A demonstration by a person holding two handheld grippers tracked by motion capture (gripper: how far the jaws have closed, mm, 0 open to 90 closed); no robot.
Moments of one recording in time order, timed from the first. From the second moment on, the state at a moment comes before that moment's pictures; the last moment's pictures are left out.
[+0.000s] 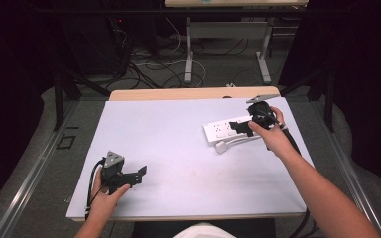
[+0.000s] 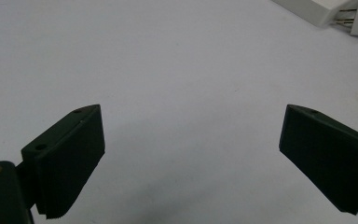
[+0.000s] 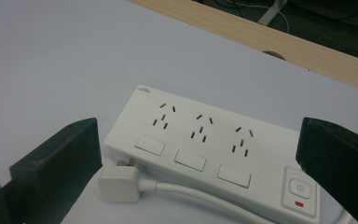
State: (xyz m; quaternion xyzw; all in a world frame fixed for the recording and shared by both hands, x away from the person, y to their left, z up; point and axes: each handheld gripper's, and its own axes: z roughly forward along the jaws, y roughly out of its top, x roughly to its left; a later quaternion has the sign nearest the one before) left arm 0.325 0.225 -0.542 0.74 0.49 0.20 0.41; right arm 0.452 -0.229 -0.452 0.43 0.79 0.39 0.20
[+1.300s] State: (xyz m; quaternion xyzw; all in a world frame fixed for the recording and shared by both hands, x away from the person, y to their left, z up) left arm 0.323 0.223 -0.541 0.74 0.49 0.19 0.42; right arm 0.338 -0.283 -0.466 0.43 0.74 0.45 0.24
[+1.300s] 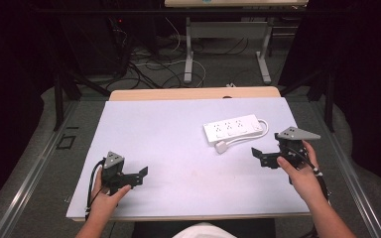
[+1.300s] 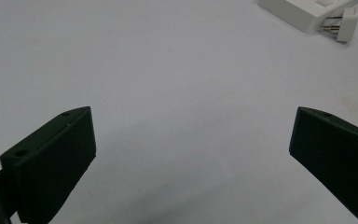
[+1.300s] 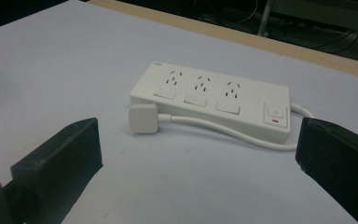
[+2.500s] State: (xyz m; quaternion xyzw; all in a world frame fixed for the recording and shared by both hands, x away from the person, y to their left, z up) left arm 0.319 0.221 -0.539 0.75 0.46 0.20 0.42; right arm 0.319 -0.309 -0.531 0.47 0.75 0.41 0.24
